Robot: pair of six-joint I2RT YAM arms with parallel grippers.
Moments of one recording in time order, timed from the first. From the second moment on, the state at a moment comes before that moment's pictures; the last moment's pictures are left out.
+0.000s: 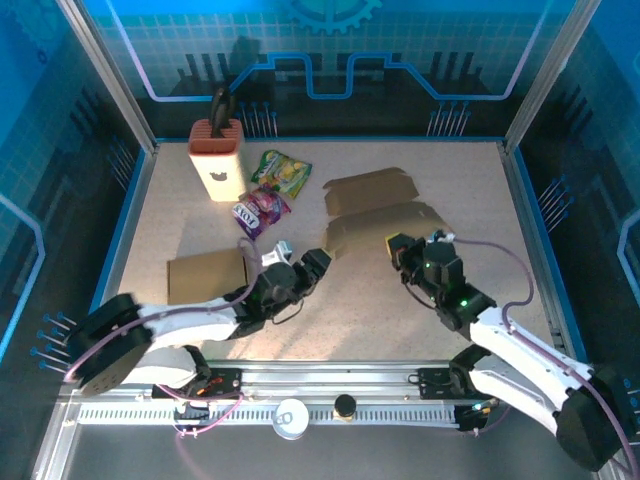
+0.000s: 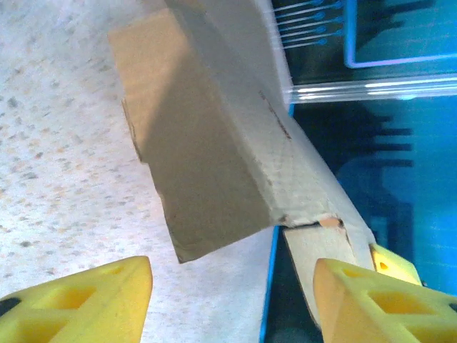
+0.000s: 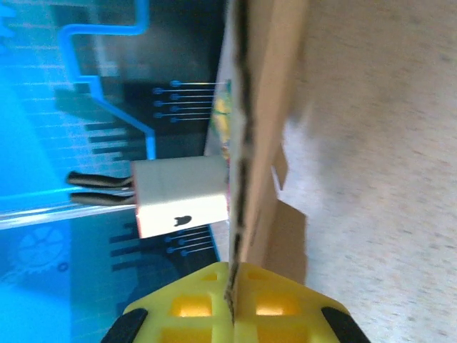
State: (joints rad) left arm -0.90 1.24 0.47 0.43 -0.25 -1.46; right arm 0.53 0.85 0.47 0.08 0.07 1.54
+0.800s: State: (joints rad) left arm -0.91 0.83 0.70 -0.38 -0.36 -0.95; right arm 0.43 0.97 1.01 -0.27 -0.17 1.29
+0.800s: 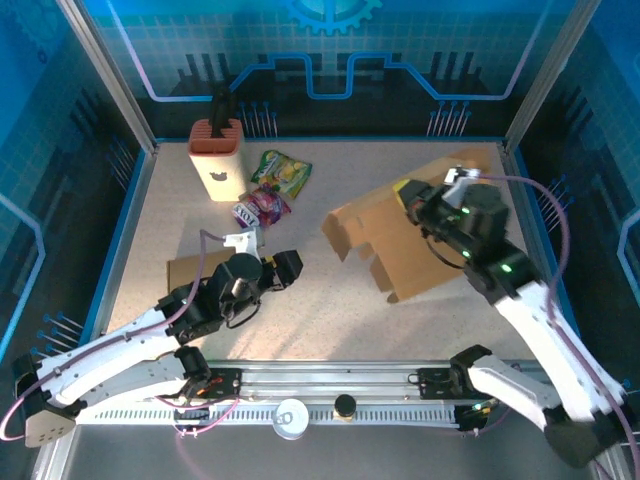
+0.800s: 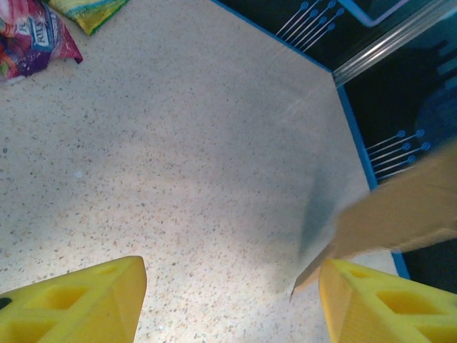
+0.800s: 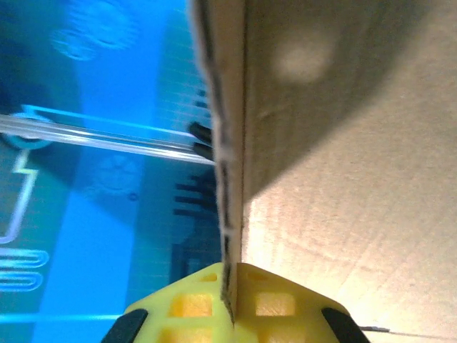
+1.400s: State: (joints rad) left arm -0.90 0.77 0.68 -0.54 -0.36 -0.92; right arm 0.40 1.36 0.65 0.36 -0.35 1.38
